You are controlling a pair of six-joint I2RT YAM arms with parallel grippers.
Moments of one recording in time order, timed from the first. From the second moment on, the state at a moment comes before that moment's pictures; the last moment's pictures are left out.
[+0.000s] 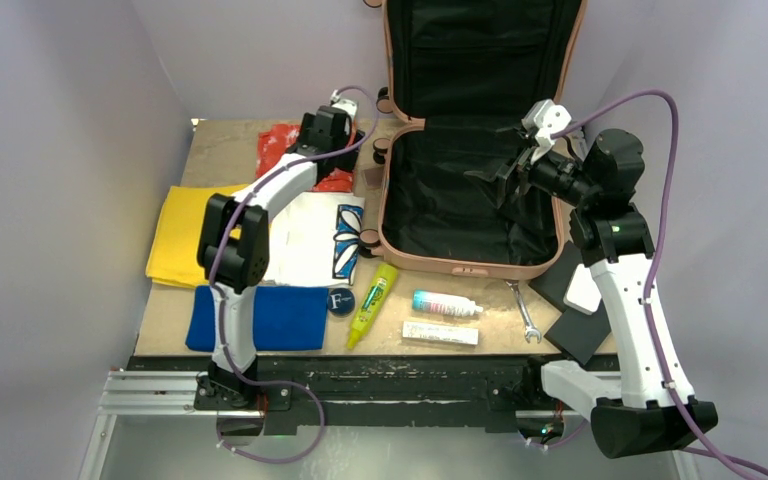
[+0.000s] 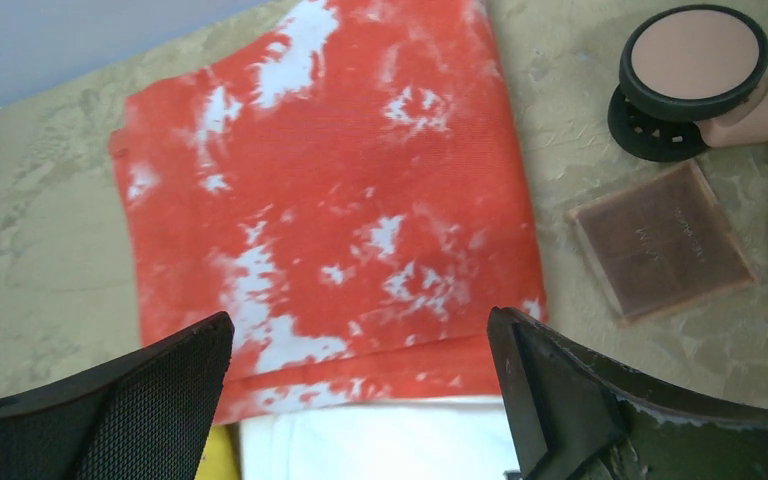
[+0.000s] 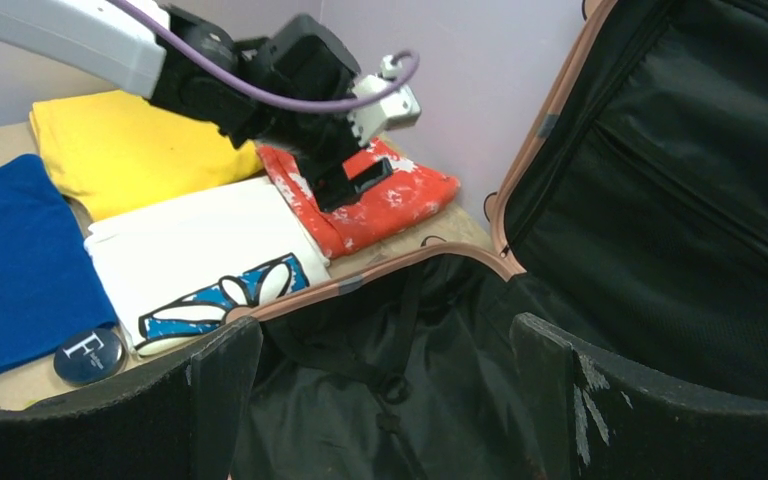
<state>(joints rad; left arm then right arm) -0.37 2.05 1.69 -0.26 -0.37 0.10 0.10 1.07 1.30 -0.29 -0.76 -0.26</state>
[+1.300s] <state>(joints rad) -0.47 2.43 1.94 -0.30 -0.56 0.00 0.17 1.18 1.31 -0.18 -0.79 -0.12</state>
